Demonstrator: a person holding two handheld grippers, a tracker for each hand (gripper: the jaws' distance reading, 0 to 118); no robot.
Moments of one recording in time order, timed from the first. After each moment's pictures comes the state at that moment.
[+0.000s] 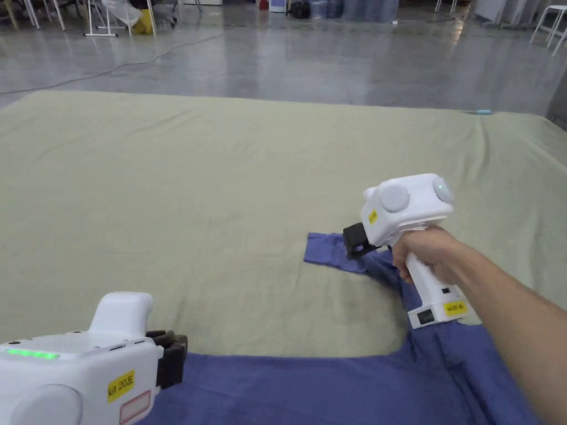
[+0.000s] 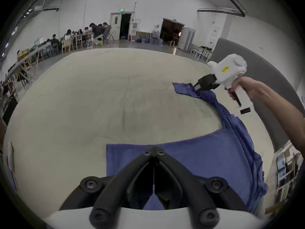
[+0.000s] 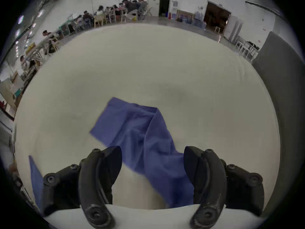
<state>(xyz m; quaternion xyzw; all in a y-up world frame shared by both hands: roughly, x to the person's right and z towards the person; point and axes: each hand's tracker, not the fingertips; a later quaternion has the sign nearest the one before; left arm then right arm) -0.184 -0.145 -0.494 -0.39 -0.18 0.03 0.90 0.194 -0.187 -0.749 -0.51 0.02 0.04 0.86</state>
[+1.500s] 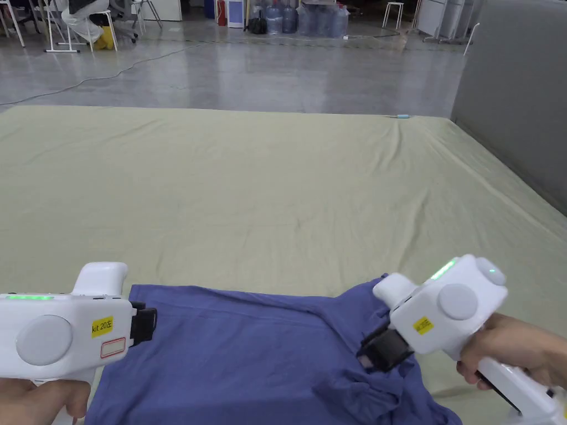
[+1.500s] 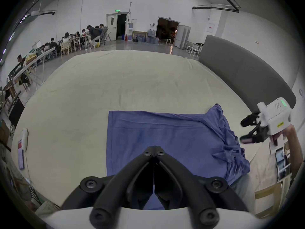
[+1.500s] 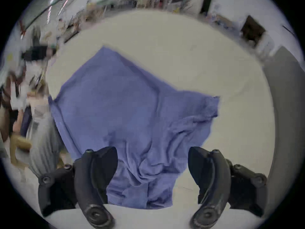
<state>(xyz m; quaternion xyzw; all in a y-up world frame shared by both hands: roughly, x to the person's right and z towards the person) -0.186 -0.067 -0.327 -0.40 -0.19 0.01 0.90 0.244 -0.098 -0.316 -0.52 0.17 0.11 0.83</state>
